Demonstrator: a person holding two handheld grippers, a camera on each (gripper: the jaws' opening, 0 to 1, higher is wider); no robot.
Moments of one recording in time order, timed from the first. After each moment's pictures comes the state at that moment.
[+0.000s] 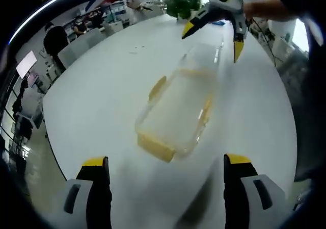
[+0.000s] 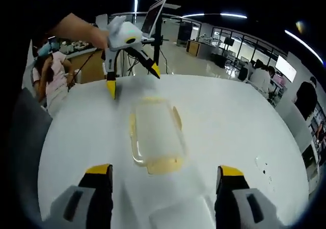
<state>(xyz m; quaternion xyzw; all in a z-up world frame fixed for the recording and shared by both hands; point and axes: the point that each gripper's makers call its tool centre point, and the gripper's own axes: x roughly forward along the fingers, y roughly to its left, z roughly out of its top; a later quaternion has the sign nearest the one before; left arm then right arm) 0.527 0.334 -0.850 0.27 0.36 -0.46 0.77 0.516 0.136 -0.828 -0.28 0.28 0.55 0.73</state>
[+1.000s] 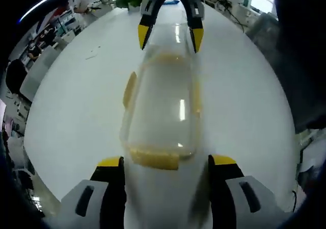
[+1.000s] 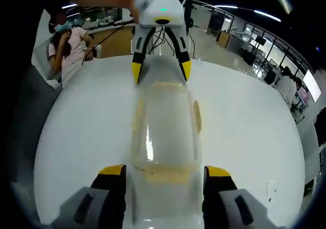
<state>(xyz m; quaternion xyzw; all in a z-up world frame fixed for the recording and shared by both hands) 0.530 0.318 -0.873 0.38 0.36 -0.58 0.63 0.524 0.162 -0.867 -0.38 0.32 0.60 0.63</state>
